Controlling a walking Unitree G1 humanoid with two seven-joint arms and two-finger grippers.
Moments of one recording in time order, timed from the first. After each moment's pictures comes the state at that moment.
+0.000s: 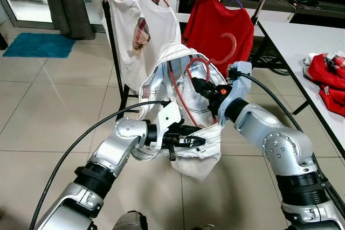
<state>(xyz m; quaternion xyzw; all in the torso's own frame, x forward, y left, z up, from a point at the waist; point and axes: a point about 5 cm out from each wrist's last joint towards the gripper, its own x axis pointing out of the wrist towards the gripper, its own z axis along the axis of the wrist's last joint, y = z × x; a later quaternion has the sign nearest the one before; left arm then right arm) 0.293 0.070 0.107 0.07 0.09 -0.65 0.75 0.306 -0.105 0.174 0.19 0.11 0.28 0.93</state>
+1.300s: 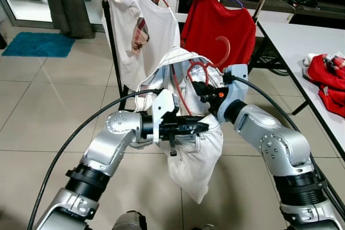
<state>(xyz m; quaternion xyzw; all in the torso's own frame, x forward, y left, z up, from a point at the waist) 0.287 0.077 0.146 0.04 0.02 -0.65 0.76 0.309 -0.107 0.165 0.12 0.12 0.27 0.95</state>
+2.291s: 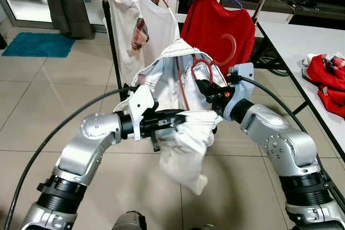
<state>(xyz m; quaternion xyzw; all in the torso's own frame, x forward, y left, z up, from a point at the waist) 0.286 0.120 0.146 0.07 0.04 -0.53 0.84 0.309 -0.120 0.168 0.11 0.10 0.29 0.95</state>
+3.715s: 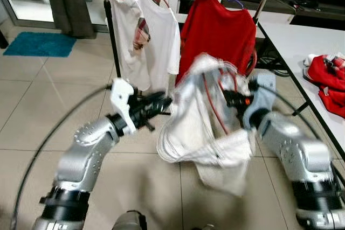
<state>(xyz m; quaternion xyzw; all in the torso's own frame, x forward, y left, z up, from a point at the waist) 0.286 0.137 0.160 -0.05 -0.02 -0.37 0.93 0.305 -0.170 0.132 0.09 0.16 0.13 0.97</state>
